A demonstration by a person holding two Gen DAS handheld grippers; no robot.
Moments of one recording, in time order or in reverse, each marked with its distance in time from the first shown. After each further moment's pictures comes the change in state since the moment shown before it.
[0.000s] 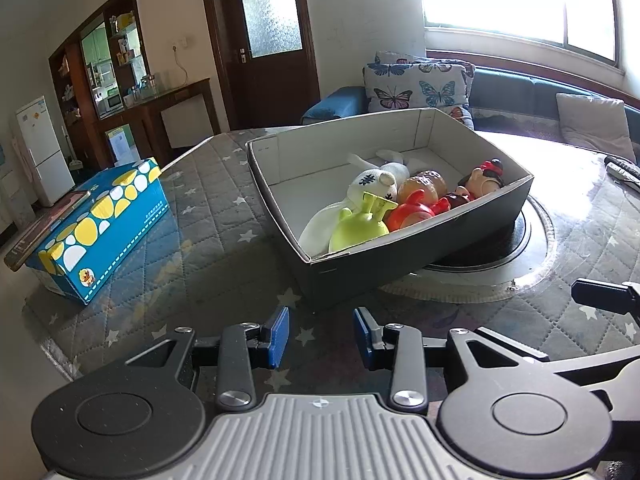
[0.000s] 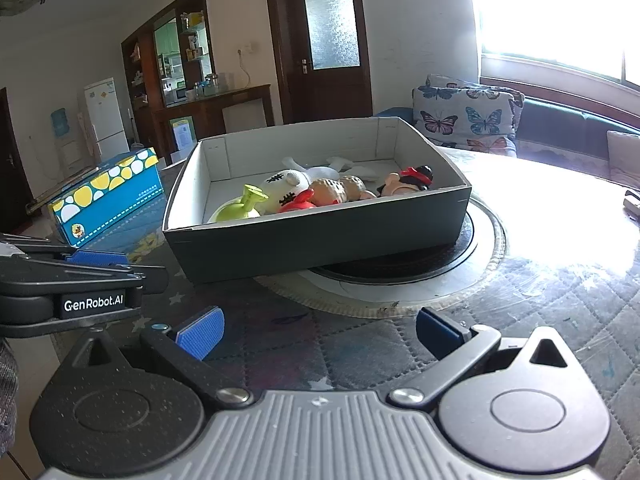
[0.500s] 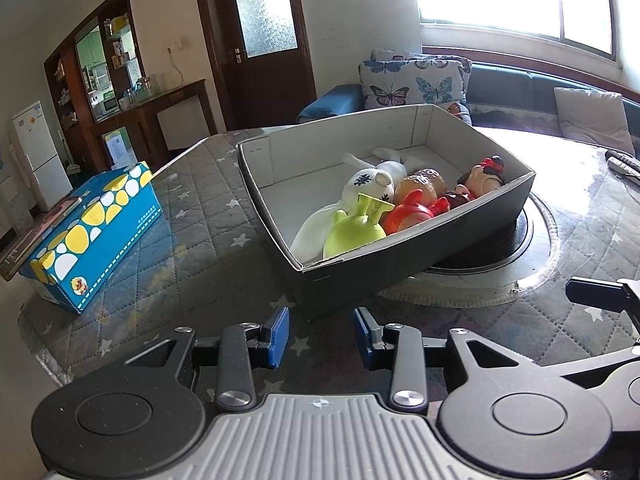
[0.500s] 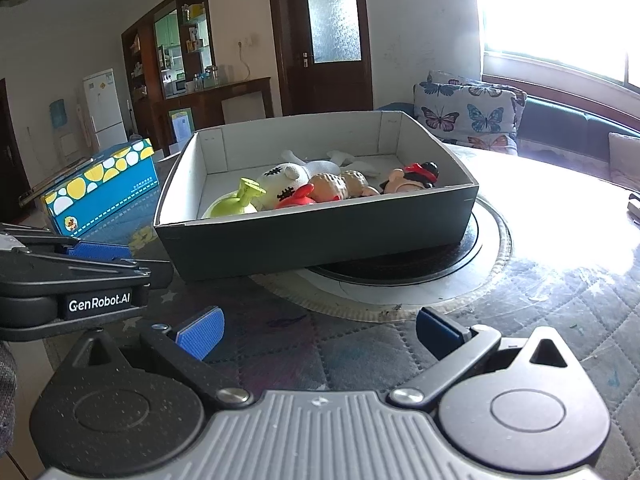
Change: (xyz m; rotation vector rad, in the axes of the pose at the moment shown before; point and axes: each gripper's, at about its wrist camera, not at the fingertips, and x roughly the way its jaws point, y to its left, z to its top) left arm 0.011 -0.004 0.004 0.019 0.005 0.000; right arm 0.013 0.001 0.003 -0.018 0.020 -0.008
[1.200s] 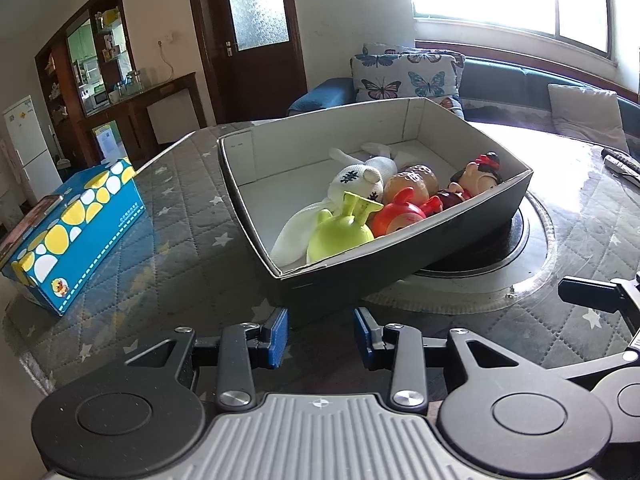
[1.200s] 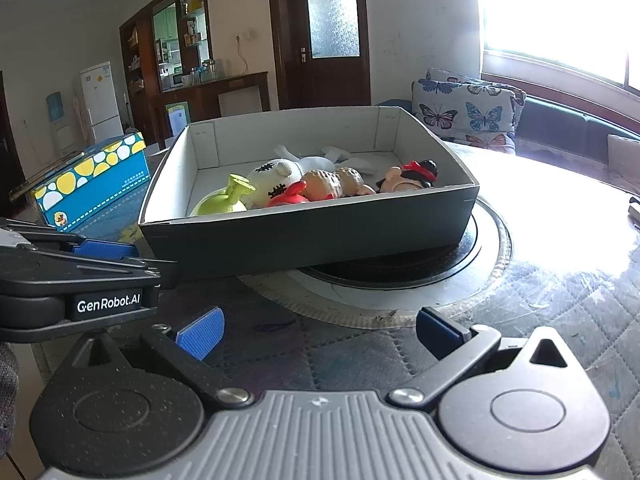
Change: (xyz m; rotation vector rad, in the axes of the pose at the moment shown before) left arm 0.016 -0.006 0.006 -0.002 0.021 -0.034; right arm 0.011 -0.004 0.003 -0.012 0.013 -0.015
